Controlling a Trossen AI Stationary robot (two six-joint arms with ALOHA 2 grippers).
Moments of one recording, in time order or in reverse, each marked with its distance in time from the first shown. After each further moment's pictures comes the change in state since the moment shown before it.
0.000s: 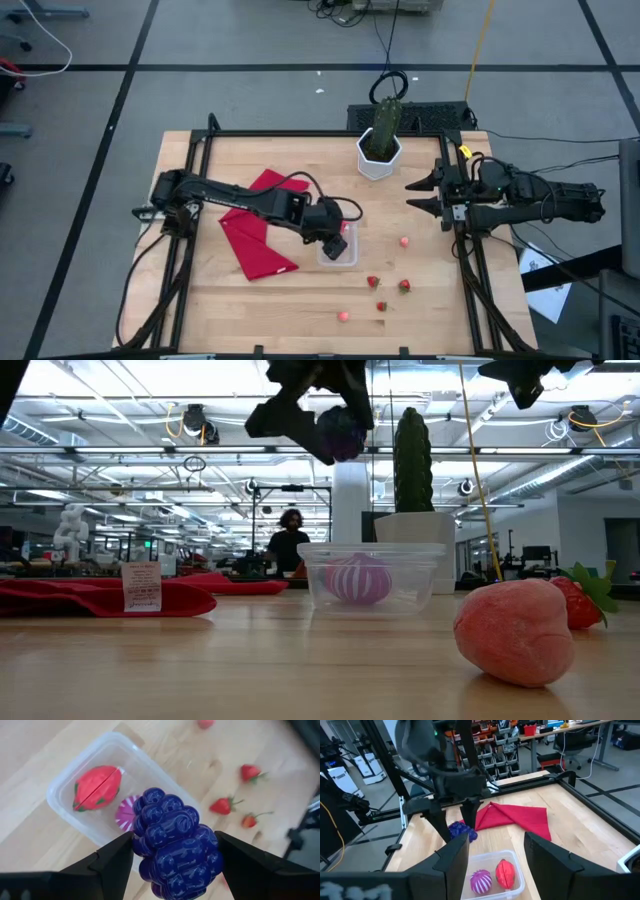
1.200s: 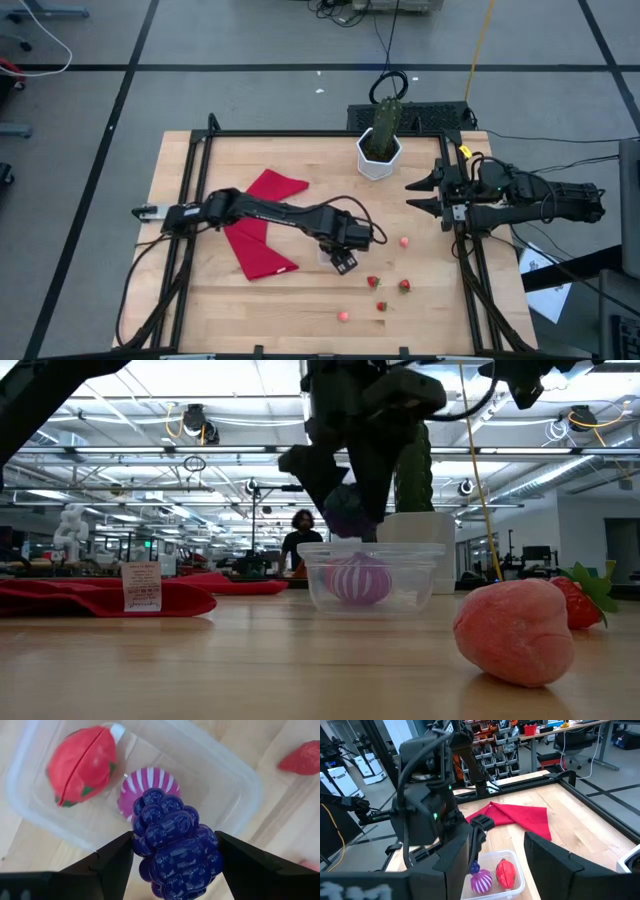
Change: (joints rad) left arm -0.018 0.450 0.501 -0.436 0.031 0.155; right arm 0.000 0.000 0.000 -0.002 0.000 0.001
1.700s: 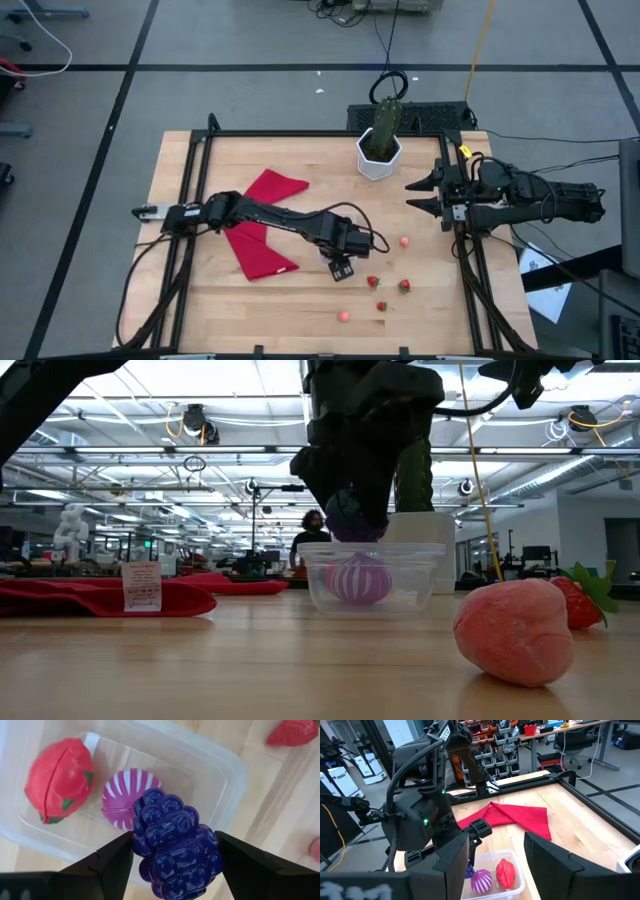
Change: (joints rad) left arm -0.021 0.009 0.000 0.017 -0.014 0.159; right arm 0.000 0.000 0.000 0.001 0.000 0.000
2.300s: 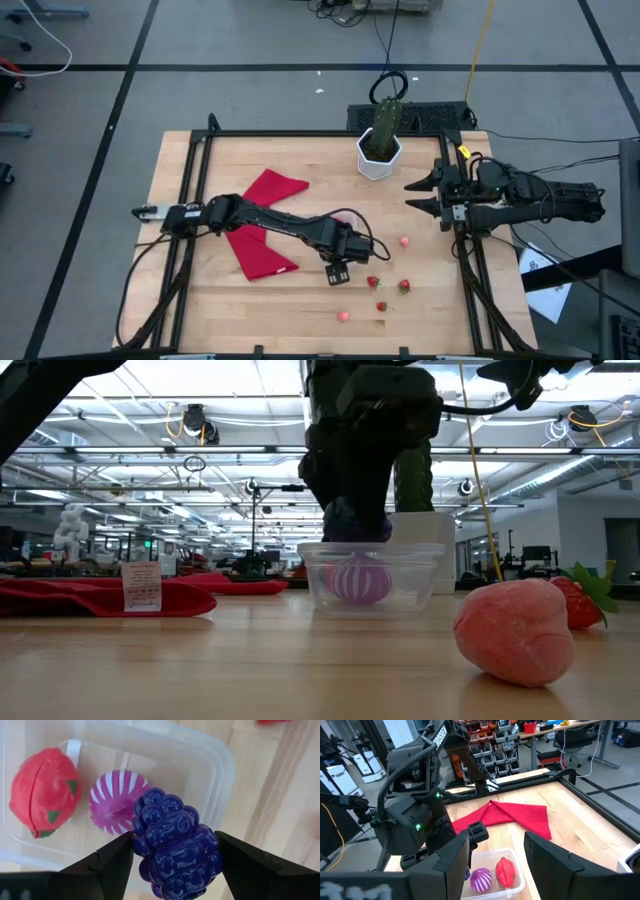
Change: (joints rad) left arm -0.024 0.021 0.000 0.007 -0.007 0.115; right arm 0.000 0.008 0.000 0.001 0.000 0.000
